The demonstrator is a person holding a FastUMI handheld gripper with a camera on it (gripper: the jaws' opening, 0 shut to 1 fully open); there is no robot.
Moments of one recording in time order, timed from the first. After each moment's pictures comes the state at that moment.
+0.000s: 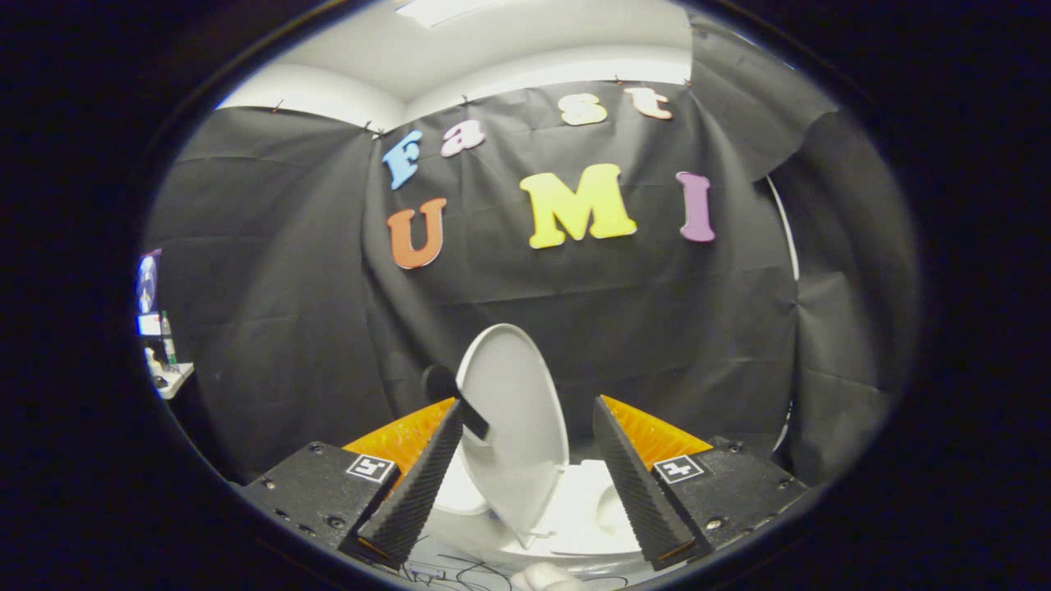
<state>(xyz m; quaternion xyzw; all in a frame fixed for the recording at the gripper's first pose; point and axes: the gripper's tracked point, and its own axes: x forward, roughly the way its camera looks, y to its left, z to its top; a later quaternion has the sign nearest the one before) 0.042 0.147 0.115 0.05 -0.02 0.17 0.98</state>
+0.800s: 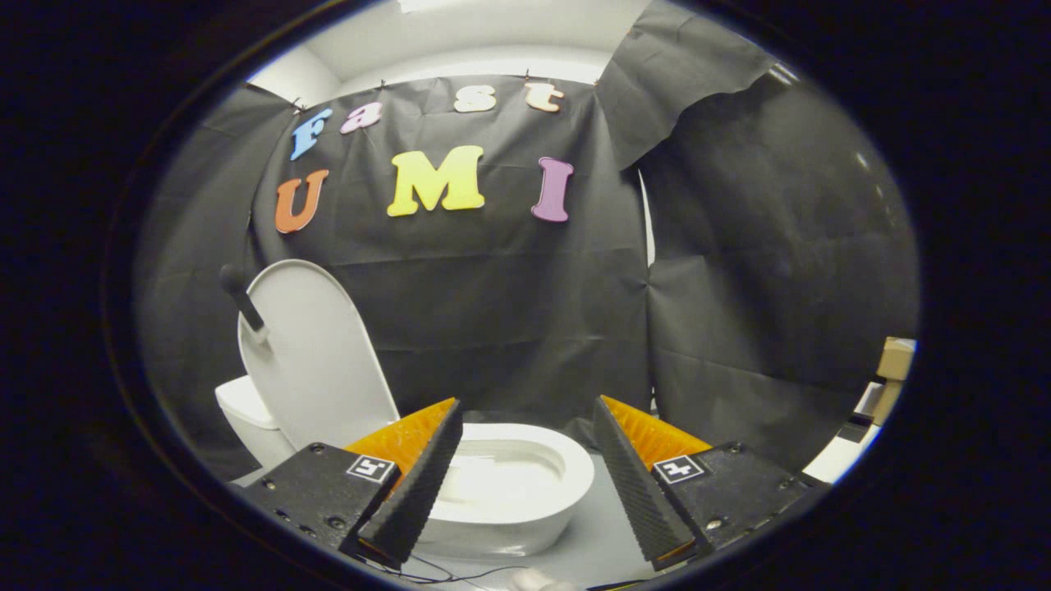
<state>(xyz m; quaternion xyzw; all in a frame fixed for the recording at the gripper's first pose) 0.051 -0.086 0.003 0.02 0.00 -0.02 1.00</state>
